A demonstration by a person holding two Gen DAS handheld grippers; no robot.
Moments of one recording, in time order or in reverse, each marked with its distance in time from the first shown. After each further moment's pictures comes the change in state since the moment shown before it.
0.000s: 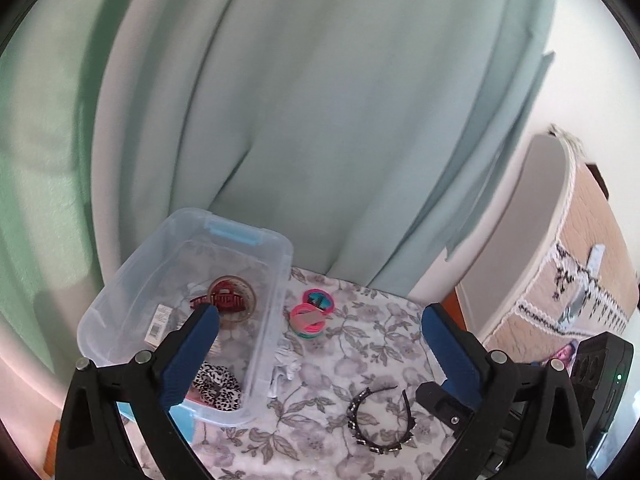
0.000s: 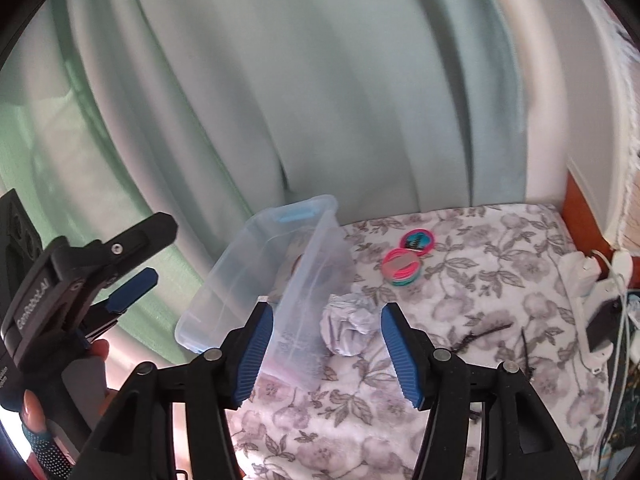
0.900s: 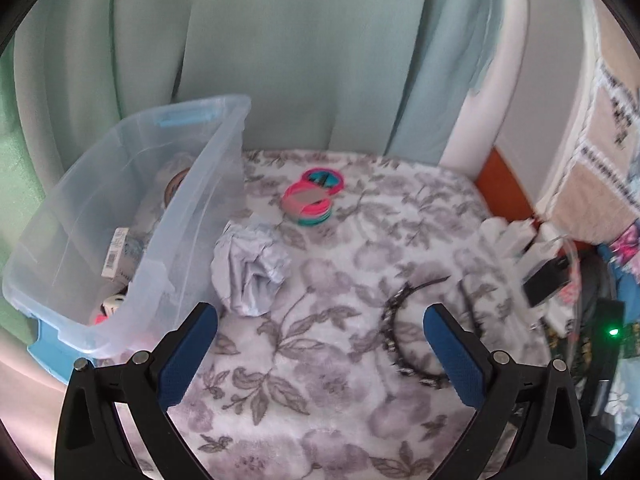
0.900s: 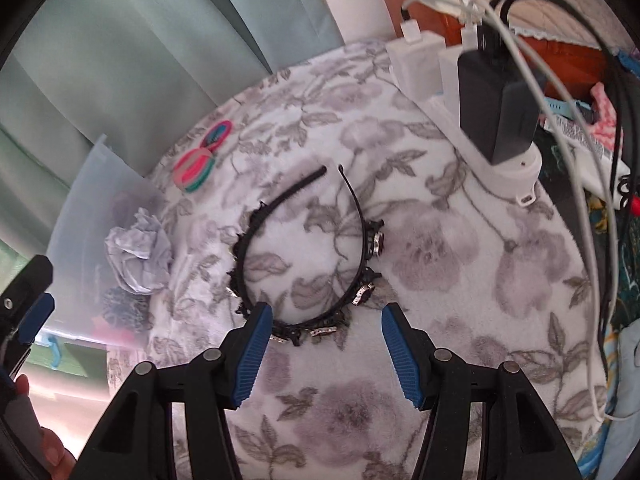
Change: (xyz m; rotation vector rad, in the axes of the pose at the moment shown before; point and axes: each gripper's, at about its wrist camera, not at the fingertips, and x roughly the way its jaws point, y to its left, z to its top) left arm 0.116 -0.039 -0.114 0.197 0.307 0.155; right arm 0.056 -0.179 -0.105 0.347 0.264 -0.329
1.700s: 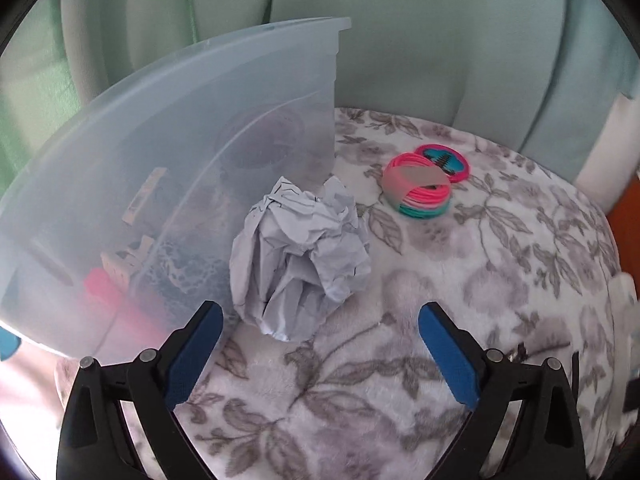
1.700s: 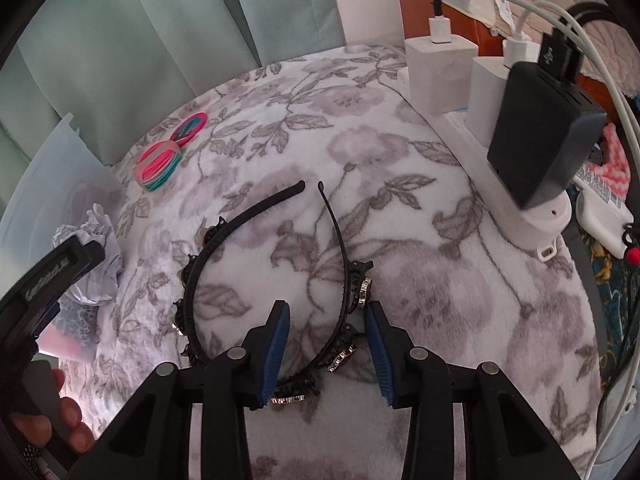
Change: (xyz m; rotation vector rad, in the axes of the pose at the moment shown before) left arm 0.103 0.010 0.009 -0.272 0.040 0.379; right arm 0.038 0.002 0.023 -0.099 -0.036 -0.112
